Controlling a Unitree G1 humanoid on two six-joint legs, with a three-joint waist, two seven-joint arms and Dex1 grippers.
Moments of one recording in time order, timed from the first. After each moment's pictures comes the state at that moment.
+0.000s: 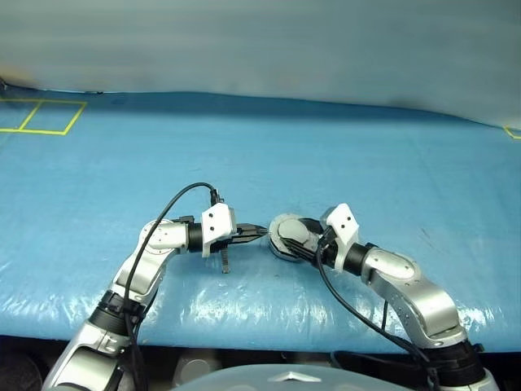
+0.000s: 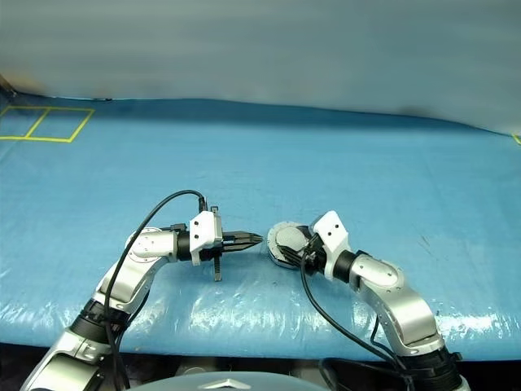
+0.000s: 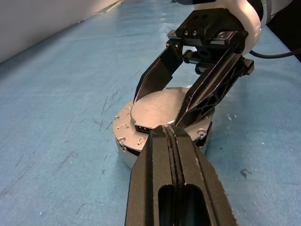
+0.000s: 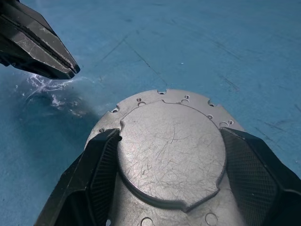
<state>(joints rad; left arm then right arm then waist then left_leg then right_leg) -0.26 0.46 -0.29 -0.05 -0.19 0.01 -1.03 -0.01 -0.50 0.14 -0.41 0.35 0.58 0.59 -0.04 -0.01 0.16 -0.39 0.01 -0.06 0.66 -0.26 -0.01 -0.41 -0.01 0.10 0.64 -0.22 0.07</state>
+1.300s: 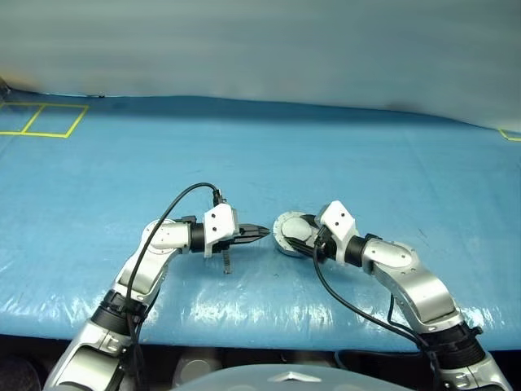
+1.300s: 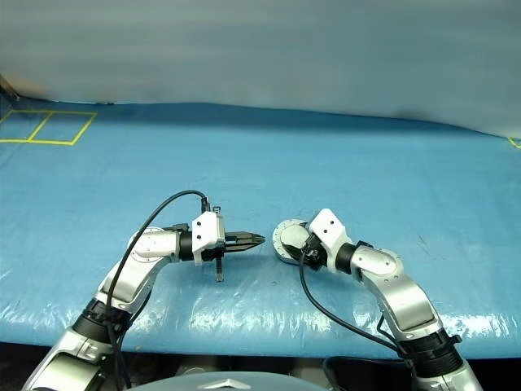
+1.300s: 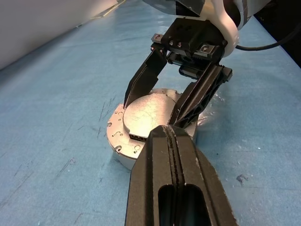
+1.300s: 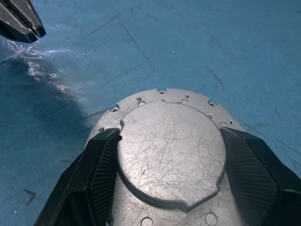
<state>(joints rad) -0.26 0.45 -0.29 -0.05 -0.19 0.01 -1.03 -0.06 -0.53 0.17 -0.29 0.24 0.50 0.63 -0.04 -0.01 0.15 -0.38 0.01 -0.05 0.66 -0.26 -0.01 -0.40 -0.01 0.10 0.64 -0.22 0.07</state>
